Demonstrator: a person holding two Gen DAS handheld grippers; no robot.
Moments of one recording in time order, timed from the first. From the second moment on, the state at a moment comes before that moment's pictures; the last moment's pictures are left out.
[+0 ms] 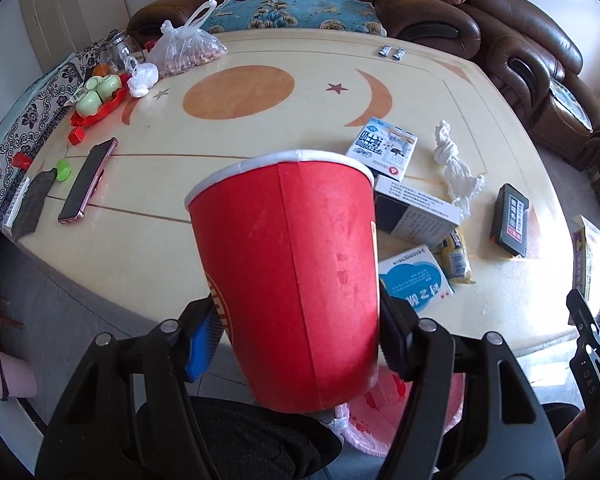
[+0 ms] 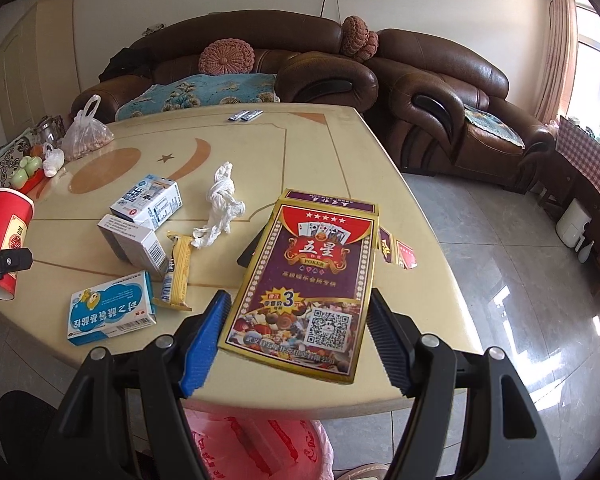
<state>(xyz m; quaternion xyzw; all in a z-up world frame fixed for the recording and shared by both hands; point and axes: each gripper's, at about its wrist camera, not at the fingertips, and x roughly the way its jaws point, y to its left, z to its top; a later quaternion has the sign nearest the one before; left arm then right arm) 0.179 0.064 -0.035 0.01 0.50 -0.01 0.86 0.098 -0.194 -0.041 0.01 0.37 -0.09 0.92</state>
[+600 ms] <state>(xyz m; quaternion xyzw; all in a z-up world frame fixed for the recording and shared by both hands) 0.093 0.043 -0.034 0.04 0.49 -0.05 0.87 0.027 -0.160 -0.028 -0.02 0.37 -0.05 0.93</state>
